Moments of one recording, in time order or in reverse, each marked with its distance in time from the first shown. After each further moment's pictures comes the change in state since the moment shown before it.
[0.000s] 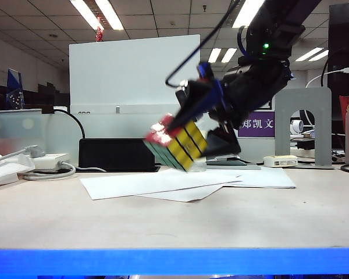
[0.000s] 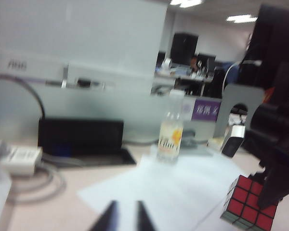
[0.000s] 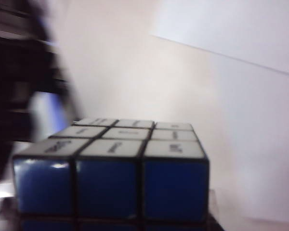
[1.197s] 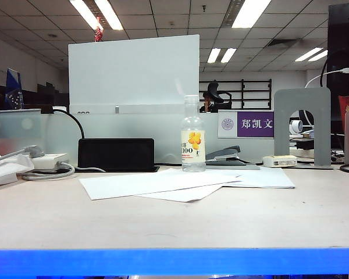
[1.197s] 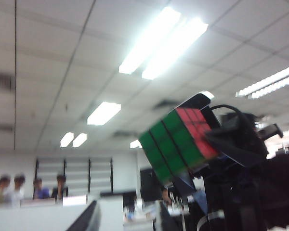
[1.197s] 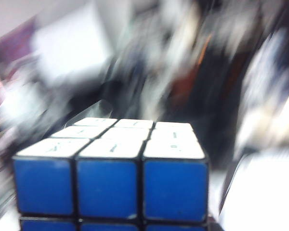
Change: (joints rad) left arm -0.030 0.432 0.469 0.623 0.027 -0.087; right arm 0.286 -0.064 0.803 0.898 -0.270 0.850
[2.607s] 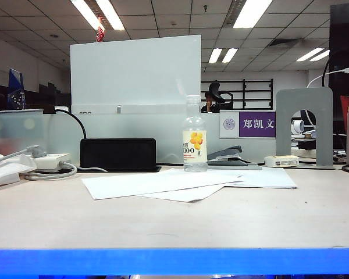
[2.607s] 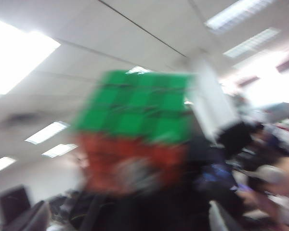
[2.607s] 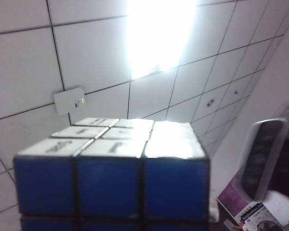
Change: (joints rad) left arm 0.082 0.653 1.042 0.103 0.613 -0.496; right arm 0.323 0.023 0.010 0.947 0.624 1.448
